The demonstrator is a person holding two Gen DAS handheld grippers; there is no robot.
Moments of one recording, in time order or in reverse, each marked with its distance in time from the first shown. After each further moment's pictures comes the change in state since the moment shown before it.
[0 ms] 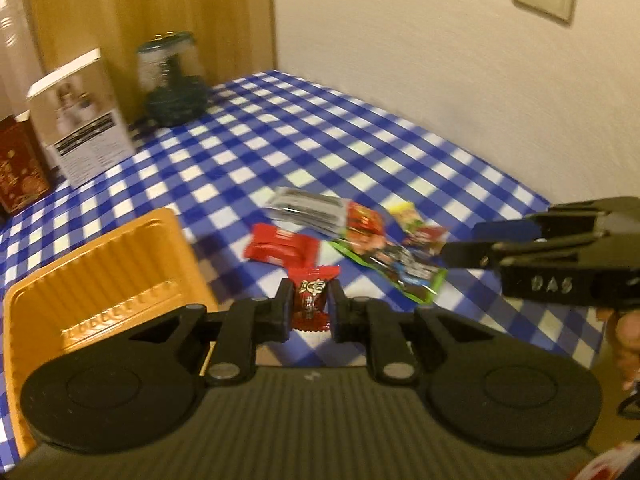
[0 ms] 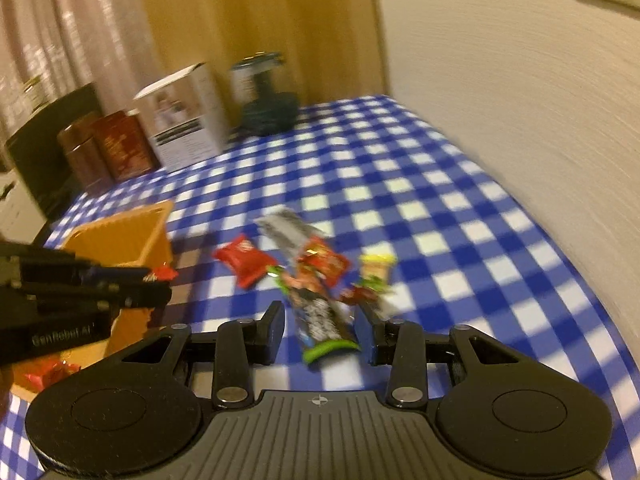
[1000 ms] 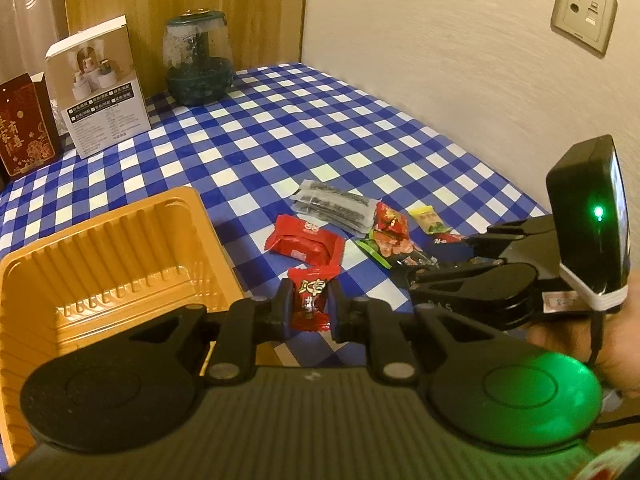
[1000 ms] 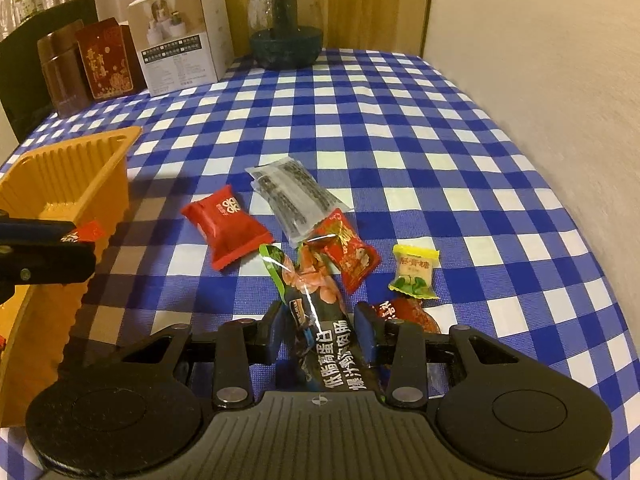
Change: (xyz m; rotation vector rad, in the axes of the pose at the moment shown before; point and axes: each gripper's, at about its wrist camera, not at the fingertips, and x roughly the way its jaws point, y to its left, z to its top) left arm 0.013 0.023 -0.005 -0.091 0.011 -0.012; right arm 0.093 0.017 0.004 -0.146 0.155 -0.092
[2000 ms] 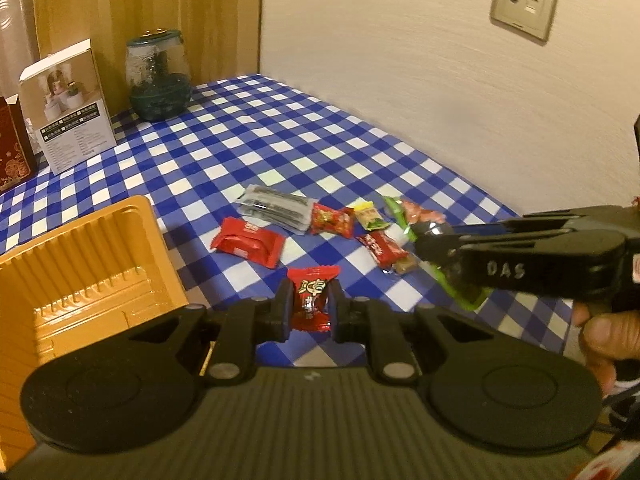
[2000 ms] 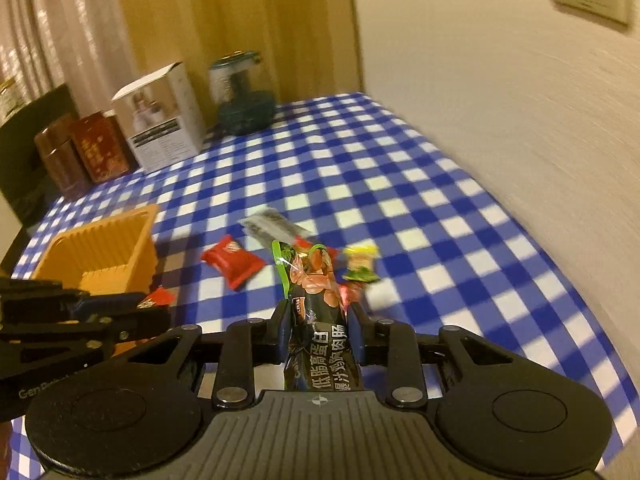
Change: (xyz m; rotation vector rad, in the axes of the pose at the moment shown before) left arm -0.026 -0.040 -0.011 0.060 -0.028 -0.071; right arm -0.107 -0.016 -0.021 0.227 -0.123 -0.013
